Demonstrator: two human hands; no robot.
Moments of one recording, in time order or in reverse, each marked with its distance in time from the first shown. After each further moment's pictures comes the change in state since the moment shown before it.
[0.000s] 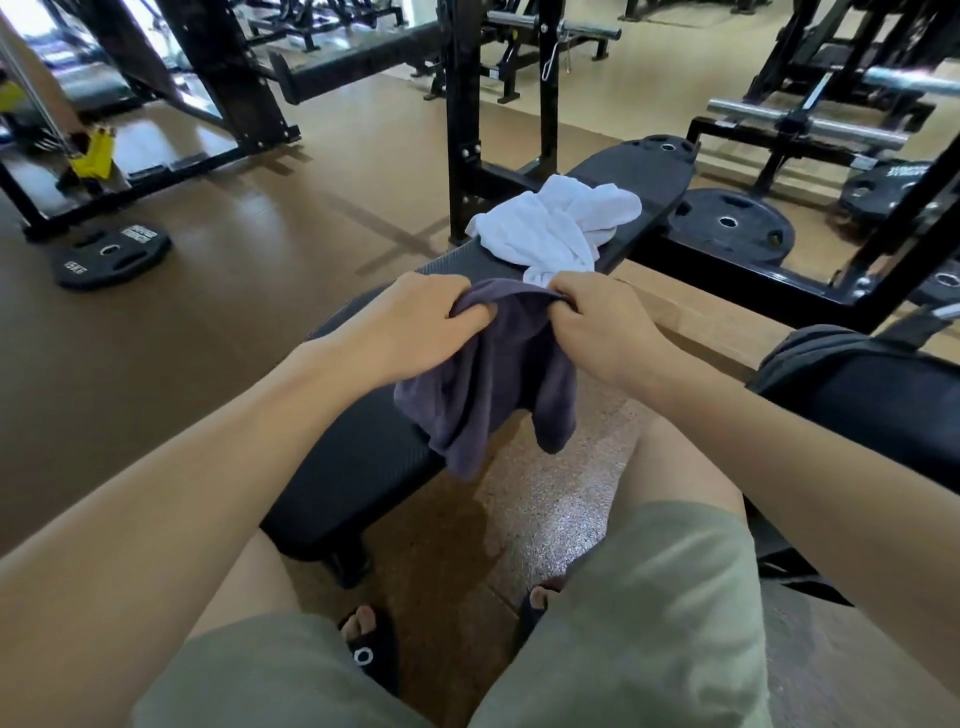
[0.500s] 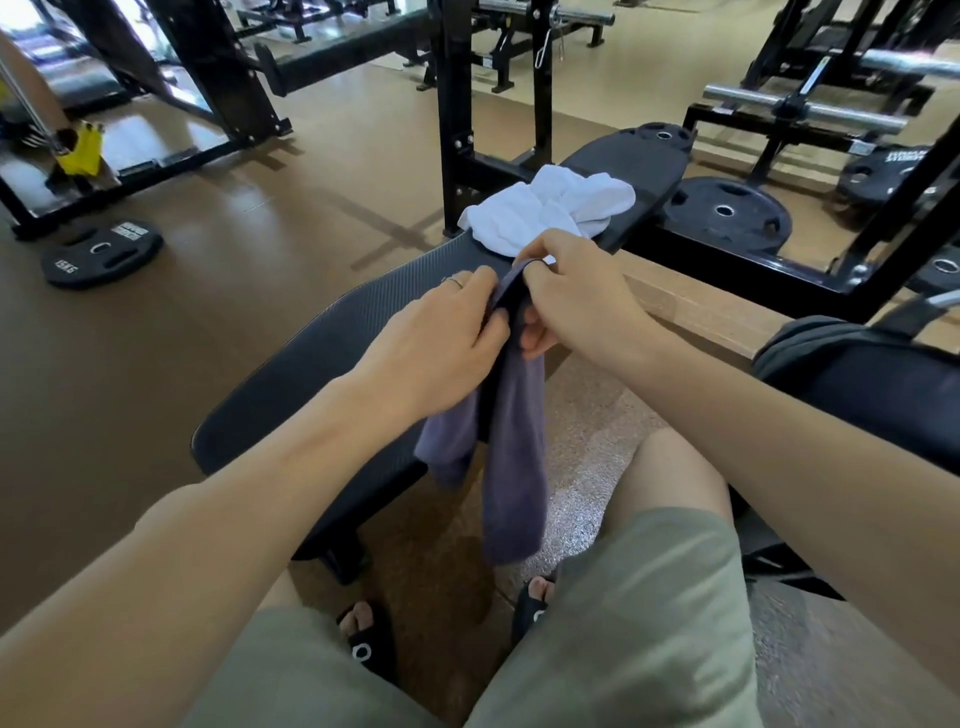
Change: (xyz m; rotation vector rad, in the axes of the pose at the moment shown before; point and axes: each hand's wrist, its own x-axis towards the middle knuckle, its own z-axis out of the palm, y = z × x) left_hand -0.010 0.027 0.030 -0.005 0.179 0.122; right_hand 0.000 -0.031 -0.011 0.383 -0.028 0.161
